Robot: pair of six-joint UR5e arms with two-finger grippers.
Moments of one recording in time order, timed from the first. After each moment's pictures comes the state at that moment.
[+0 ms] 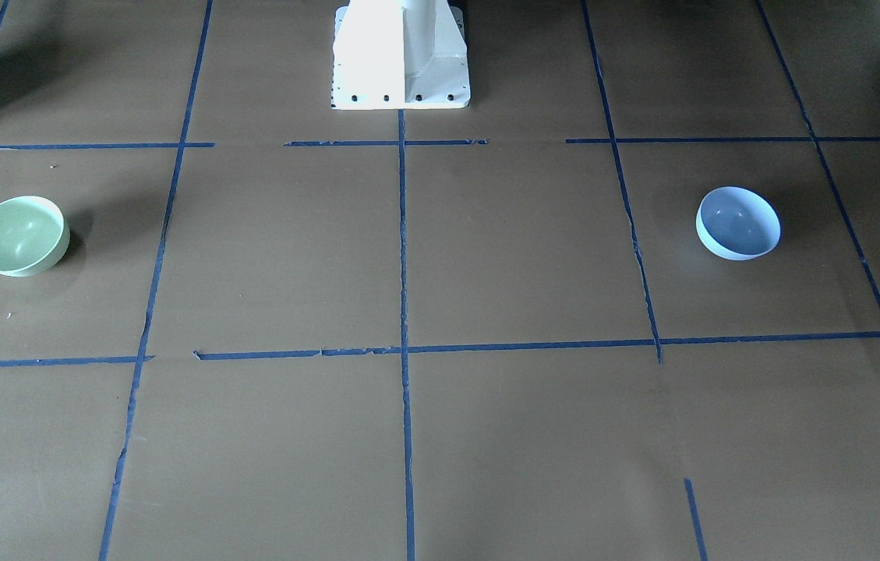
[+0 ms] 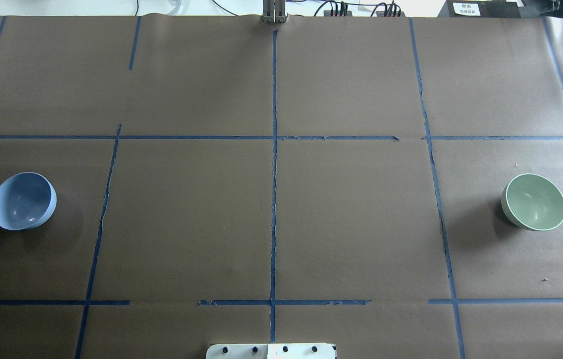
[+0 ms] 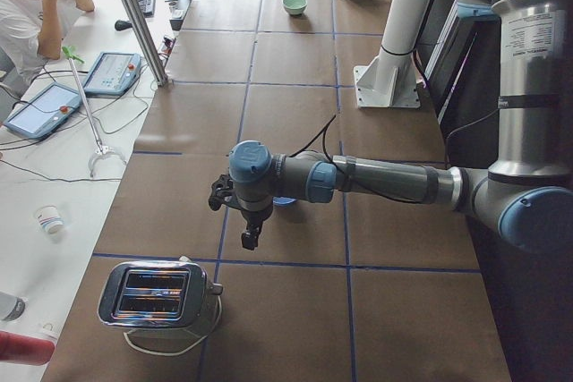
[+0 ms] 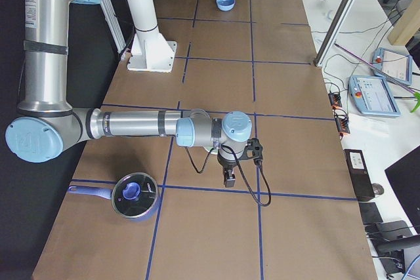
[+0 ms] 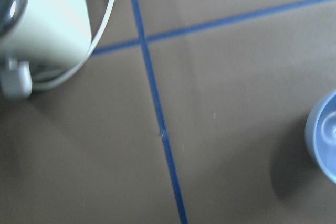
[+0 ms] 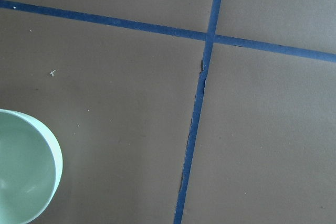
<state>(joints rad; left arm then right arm) -1.51 -1.51 -1.74 -1.58 -2.39 0.12 1.49 -1.67 1.71 -1.60 2.35 -0.09</state>
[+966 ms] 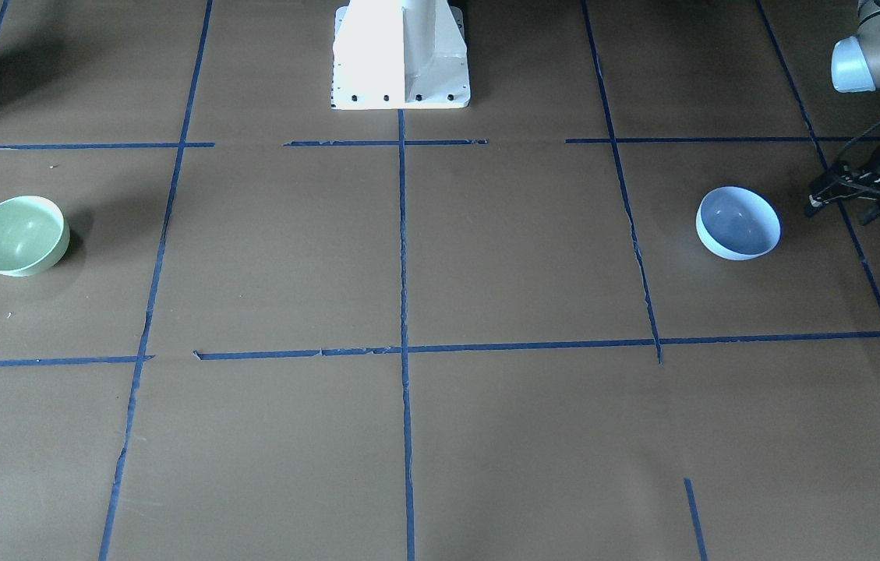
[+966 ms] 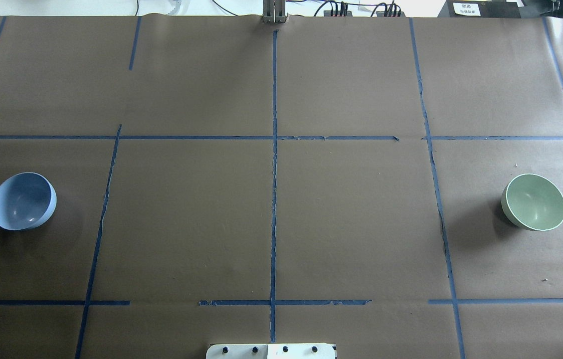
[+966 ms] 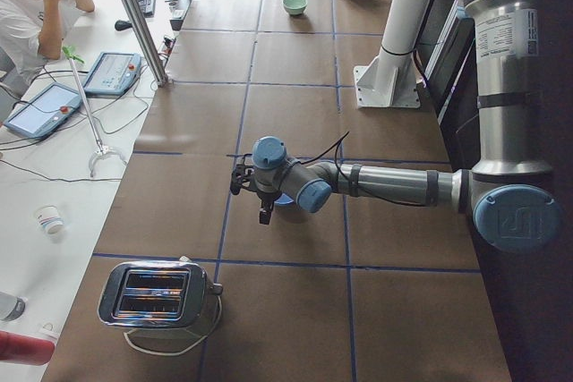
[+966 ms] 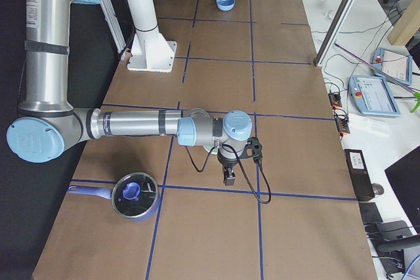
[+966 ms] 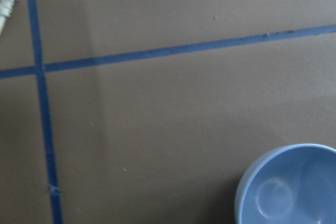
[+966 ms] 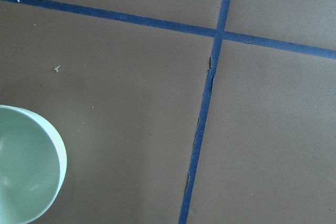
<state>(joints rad) -1.10 -1.42 -1.70 -2.15 -2.27 -0.61 1.47 -1.67 1.71 -1.60 2.35 -0.09</state>
